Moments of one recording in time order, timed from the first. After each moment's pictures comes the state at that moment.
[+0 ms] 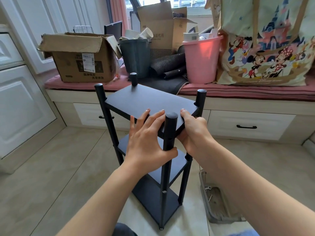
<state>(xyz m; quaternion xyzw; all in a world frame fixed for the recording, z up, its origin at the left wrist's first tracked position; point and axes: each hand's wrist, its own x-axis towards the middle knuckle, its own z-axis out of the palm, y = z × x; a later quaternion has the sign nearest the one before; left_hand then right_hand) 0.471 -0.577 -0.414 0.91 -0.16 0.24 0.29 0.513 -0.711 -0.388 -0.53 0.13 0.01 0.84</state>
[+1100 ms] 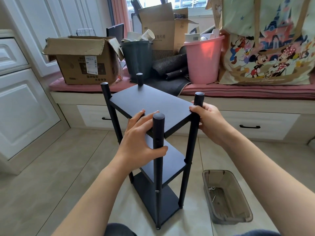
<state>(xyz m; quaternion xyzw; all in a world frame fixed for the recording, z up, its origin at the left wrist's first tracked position) 0.478 -0.542 -0.416 0.89 -0.18 0.20 0.37 0.544 -0.764 -0.388 -0.72 -0.04 0.00 0.70</state>
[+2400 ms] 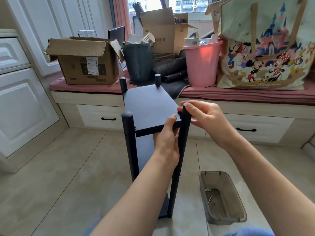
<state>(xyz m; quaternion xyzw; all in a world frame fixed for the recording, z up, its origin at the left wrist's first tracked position) 0.484 -0.648 -0.397 0.39 0.12 0.03 0.91 0.495 -0.761 -0.353 -0.75 -0.16 -0.06 0.64</state>
